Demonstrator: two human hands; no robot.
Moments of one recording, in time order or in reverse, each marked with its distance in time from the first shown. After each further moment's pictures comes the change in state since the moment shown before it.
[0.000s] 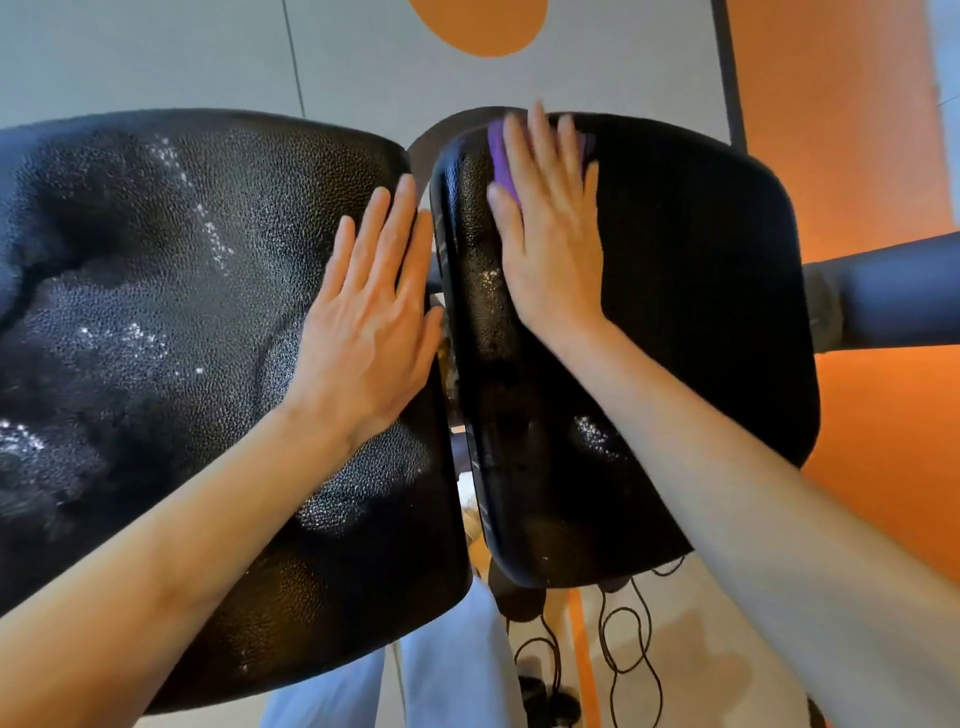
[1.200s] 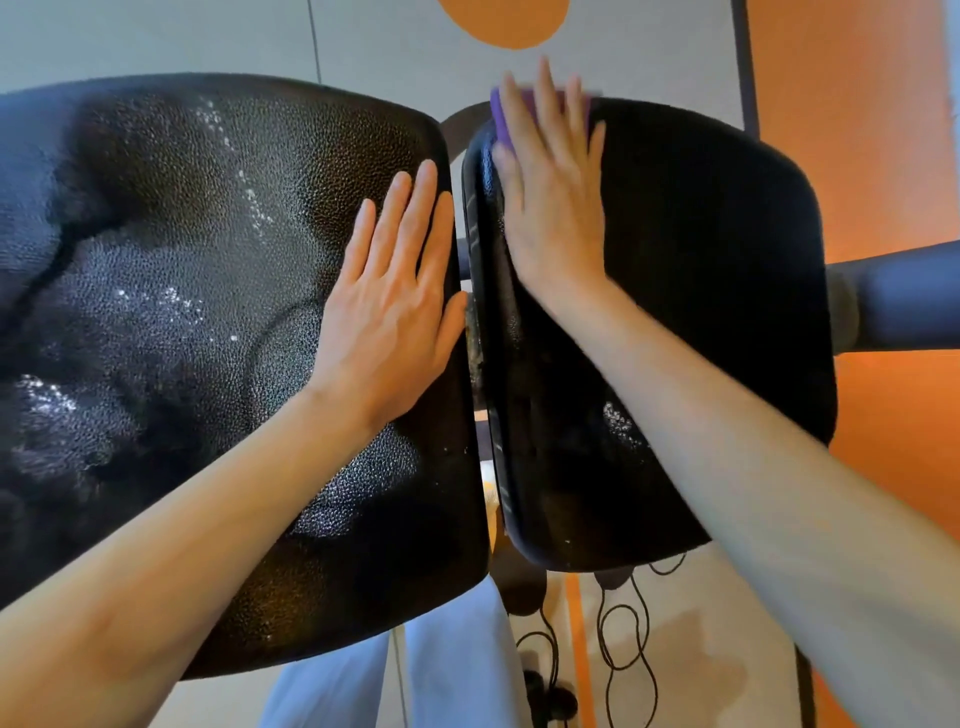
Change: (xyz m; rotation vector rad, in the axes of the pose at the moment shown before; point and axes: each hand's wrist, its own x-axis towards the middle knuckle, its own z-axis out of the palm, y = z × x) left_hand -0.009 -0.004 0.002 0.011 0.036 -0.024; right_hand 0.015 -0.023 0.006 -0.023 0.005 -0.041
